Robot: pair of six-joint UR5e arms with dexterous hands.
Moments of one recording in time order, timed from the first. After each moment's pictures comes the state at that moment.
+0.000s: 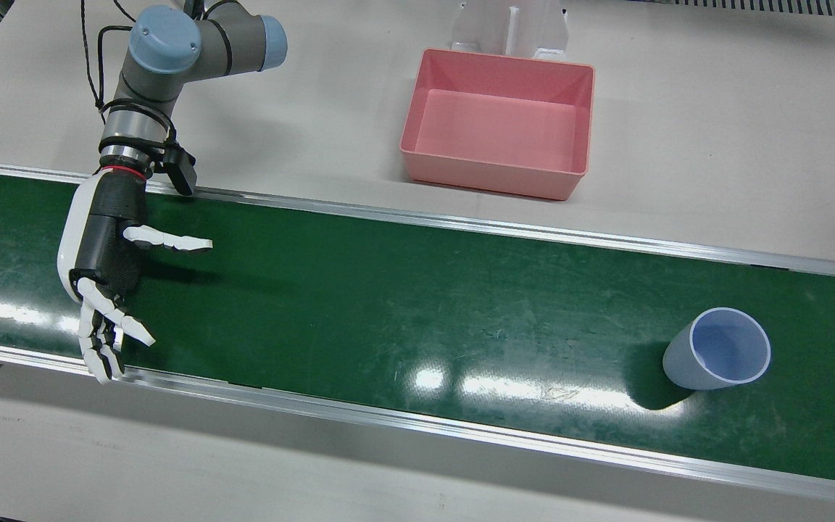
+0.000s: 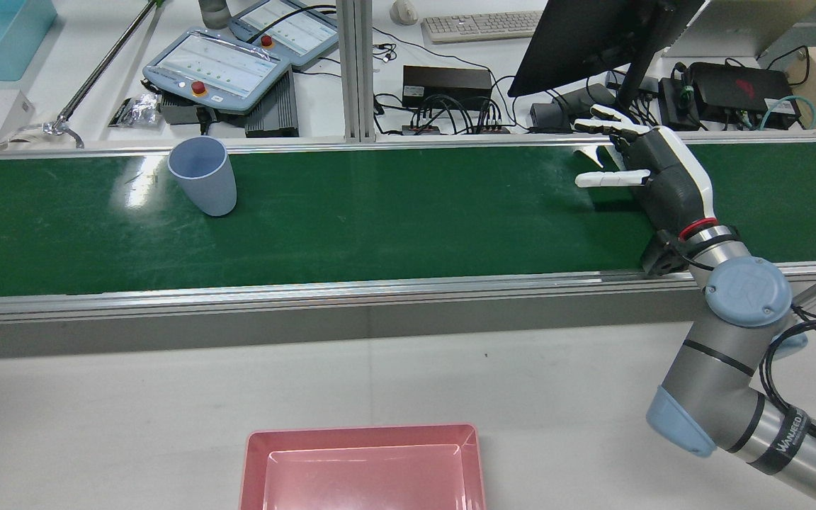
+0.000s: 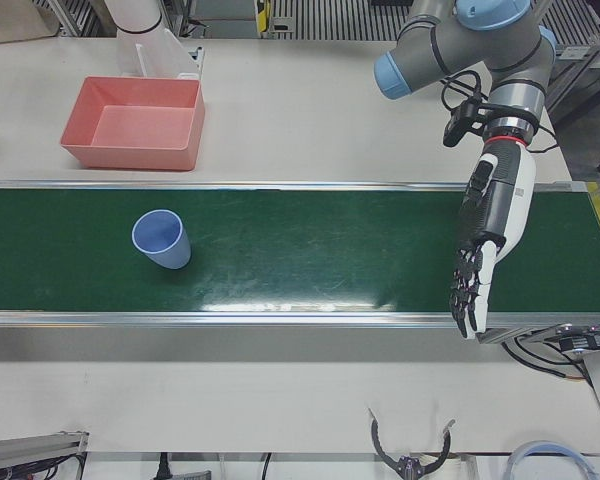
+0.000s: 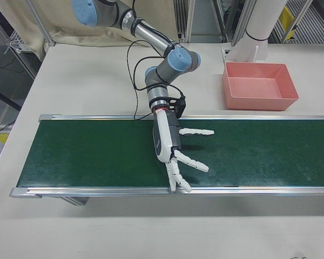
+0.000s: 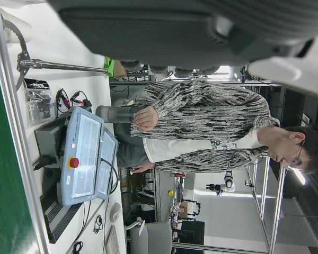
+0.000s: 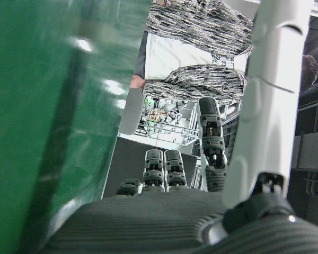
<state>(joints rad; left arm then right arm) -1.44 -1.71 -1.76 0.24 1.79 0.00 0.79 -1.32 1.79 -3.46 -0.90 -0.29</state>
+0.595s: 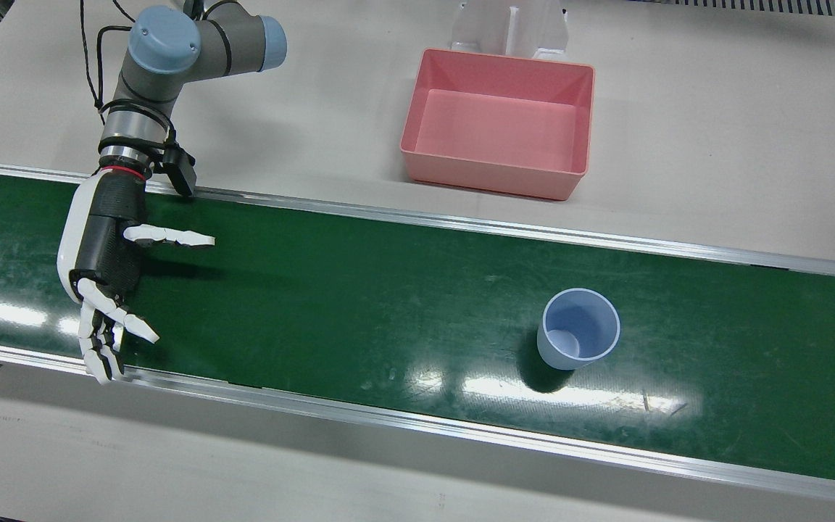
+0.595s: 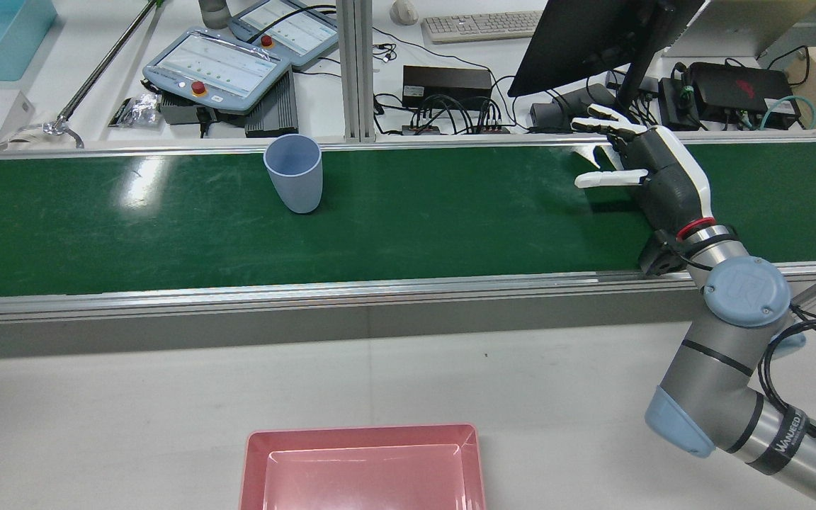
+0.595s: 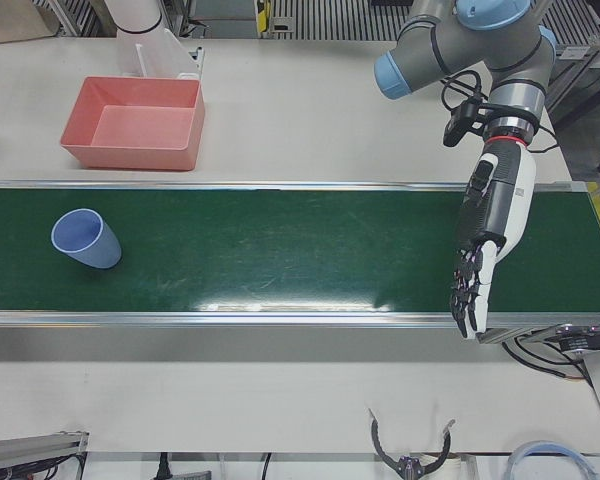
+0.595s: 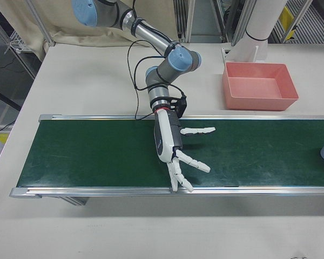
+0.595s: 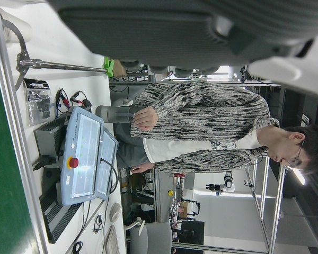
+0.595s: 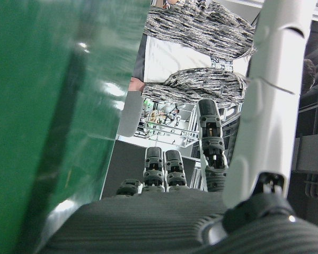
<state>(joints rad) -1.44 -1.71 -1.76 0.24 1.79 0.00 0.79 -1.31 1.79 -3.46 -0.90 -0.29</state>
